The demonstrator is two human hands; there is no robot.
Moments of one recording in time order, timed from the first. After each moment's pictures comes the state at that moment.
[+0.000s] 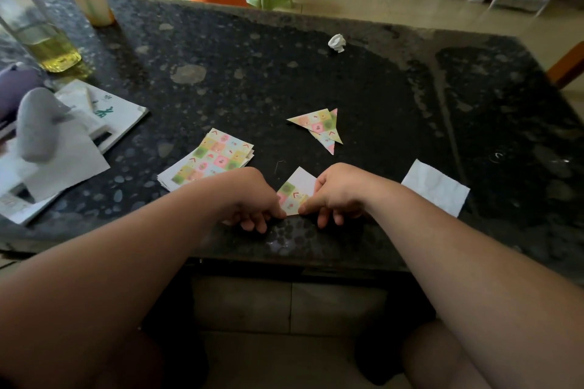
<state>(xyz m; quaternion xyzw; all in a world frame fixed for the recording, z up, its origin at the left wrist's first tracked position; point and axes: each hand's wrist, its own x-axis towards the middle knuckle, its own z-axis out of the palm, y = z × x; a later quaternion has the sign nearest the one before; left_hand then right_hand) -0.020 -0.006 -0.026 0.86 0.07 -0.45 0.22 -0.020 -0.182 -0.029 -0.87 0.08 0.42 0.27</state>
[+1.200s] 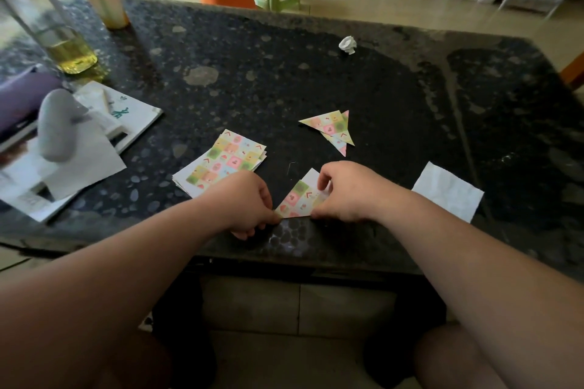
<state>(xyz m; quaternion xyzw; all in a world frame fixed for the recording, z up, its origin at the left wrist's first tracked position) -0.039 0.027 -0.033 0.89 0.04 -0.33 0.31 -0.034 -0.168 -0.010 -0.95 -0.01 0.29 0.16</state>
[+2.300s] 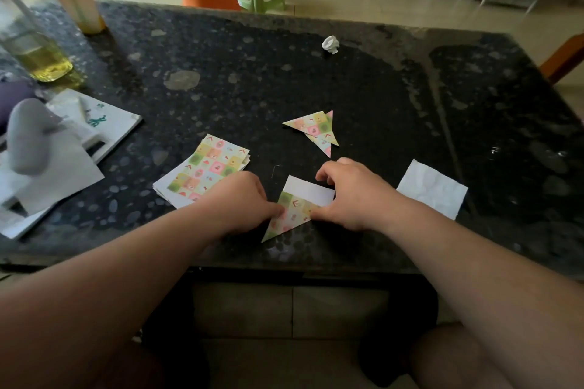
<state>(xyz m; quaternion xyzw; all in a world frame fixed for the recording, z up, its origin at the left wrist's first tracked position) -0.031 0.005 -0.031 0.93 0.03 -0.29 0.23 -0.041 -0.197 -0.024 -0.97 -0.02 0.21 0.15</state>
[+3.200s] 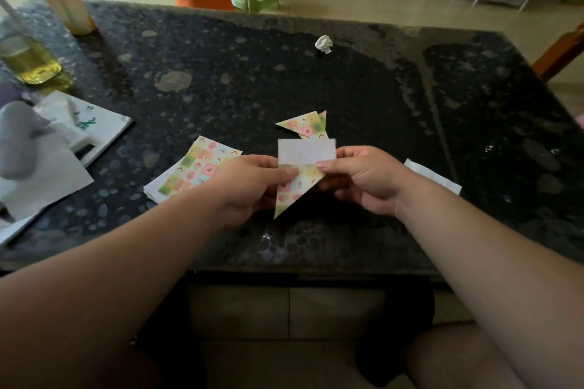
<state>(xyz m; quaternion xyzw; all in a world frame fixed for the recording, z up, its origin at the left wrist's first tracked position) -0.019 -0.018 -0.030 0.65 0.14 -0.33 0.67 -0.026 -0.221 -0.015 -0.68 0.19 0.26 0.66</state>
